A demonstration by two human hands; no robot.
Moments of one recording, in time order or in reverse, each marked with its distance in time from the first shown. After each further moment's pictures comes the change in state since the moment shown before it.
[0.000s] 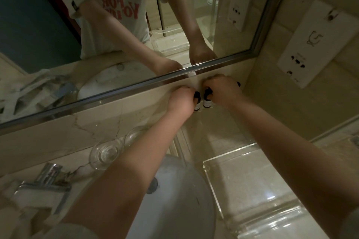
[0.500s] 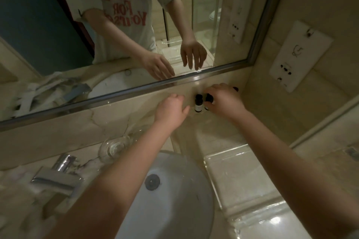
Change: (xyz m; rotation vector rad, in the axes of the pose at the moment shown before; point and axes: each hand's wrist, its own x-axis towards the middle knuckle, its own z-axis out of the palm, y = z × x) left_hand -0.077 -0.016 -0.048 0.016 0.061 -0.032; right_hand -0.055 -0.039 -0.032 0.089 0.101 0.019
